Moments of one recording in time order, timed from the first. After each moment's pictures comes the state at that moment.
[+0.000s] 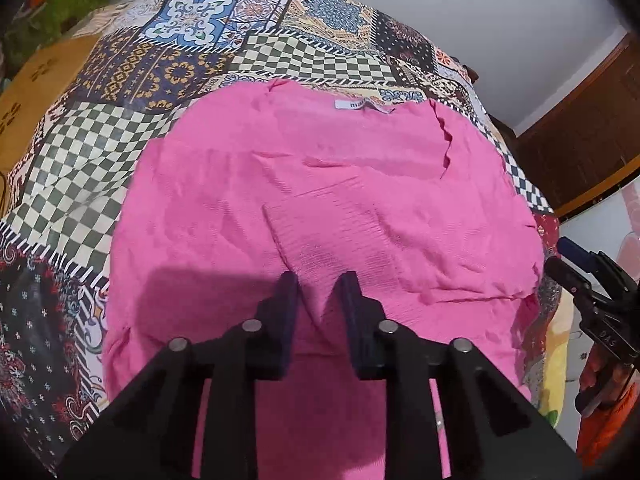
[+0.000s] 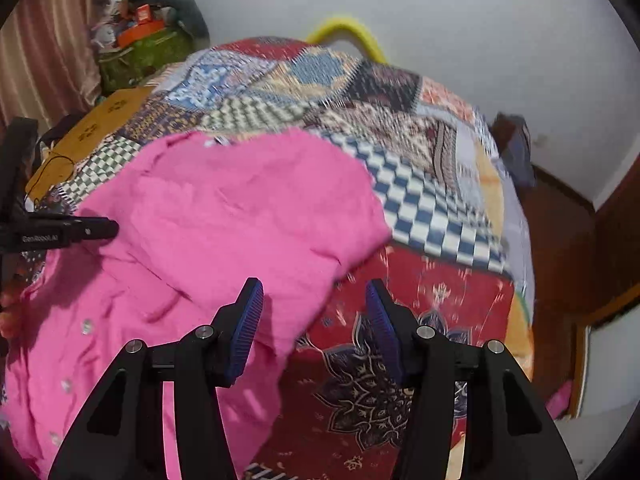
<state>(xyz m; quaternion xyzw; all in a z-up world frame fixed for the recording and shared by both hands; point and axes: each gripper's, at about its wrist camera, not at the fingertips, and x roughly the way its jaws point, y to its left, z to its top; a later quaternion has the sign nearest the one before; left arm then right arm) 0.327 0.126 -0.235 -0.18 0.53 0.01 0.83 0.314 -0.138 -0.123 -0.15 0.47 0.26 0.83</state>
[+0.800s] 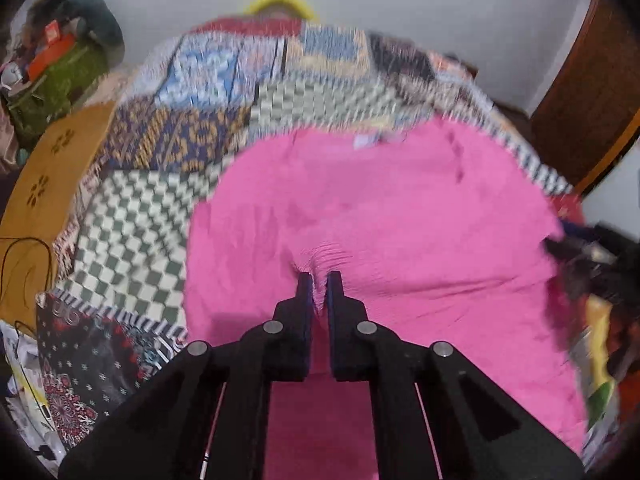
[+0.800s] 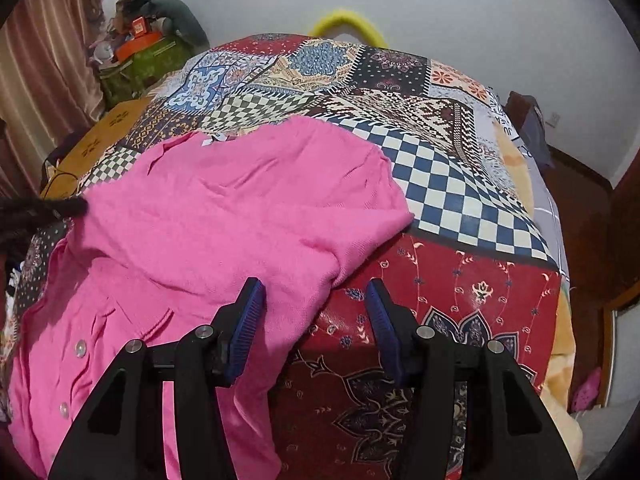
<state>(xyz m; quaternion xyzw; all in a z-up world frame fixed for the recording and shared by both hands) 0.322 0.140 -0.216 -0.07 0.51 0.03 0.86 0.321 -0.134 -0.143 -0.10 0.49 0.27 0.82</state>
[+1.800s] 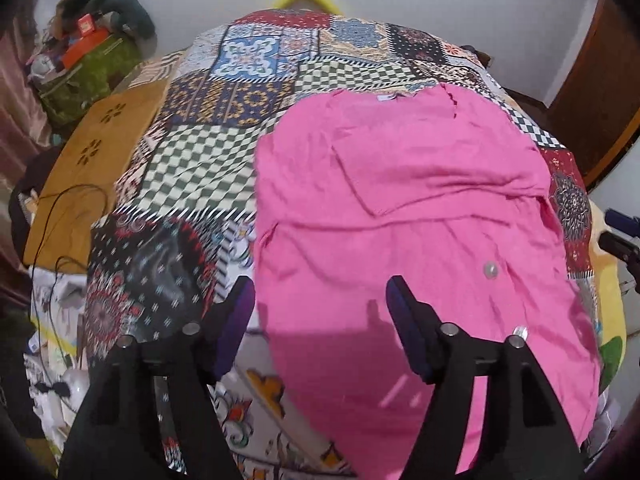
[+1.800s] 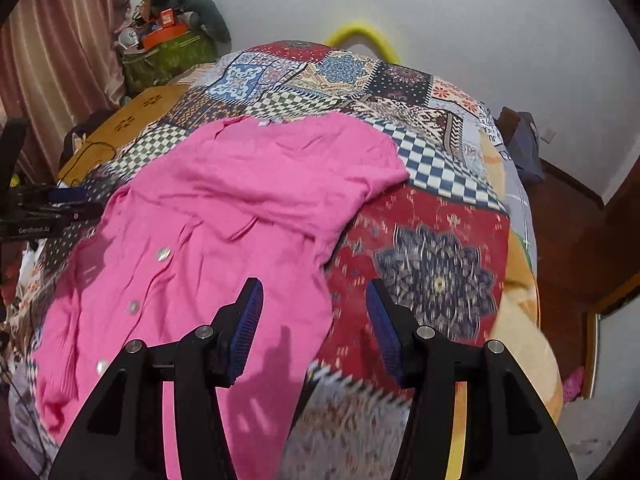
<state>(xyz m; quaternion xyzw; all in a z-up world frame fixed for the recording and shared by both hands) 0.209 0.138 -0.185 -0.06 0.51 0.09 0.85 0.224 -0.155 -0.094 -0.13 0.47 0.28 0.82</state>
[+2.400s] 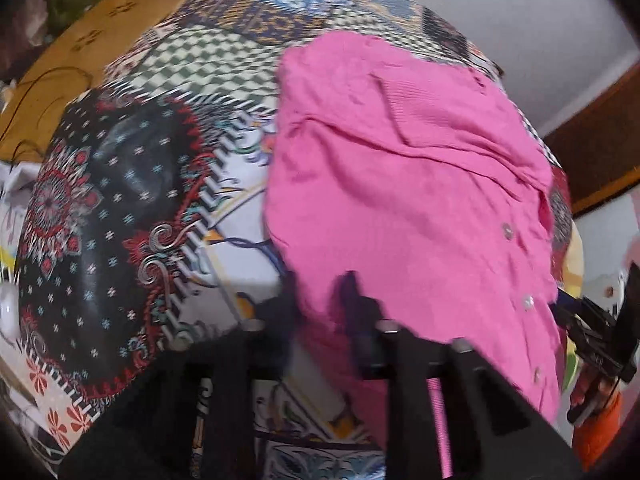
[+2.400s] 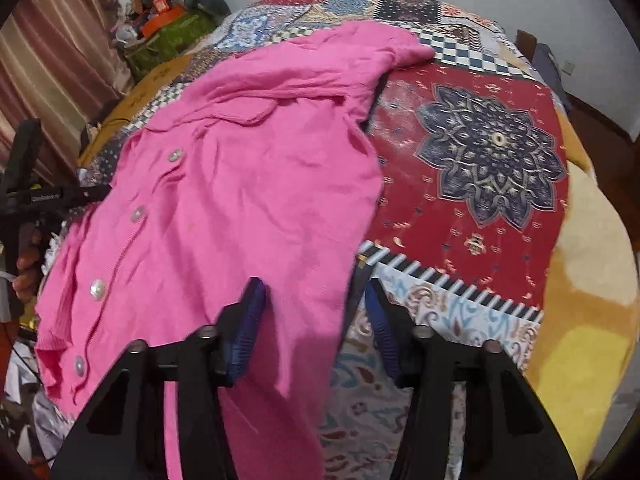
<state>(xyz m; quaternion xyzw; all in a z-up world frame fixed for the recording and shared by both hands) 0.179 0.167 -0.232 -0.20 0.55 0.05 0.81 0.193 -0.163 -0.157 -0.06 0.55 0.31 0.77</state>
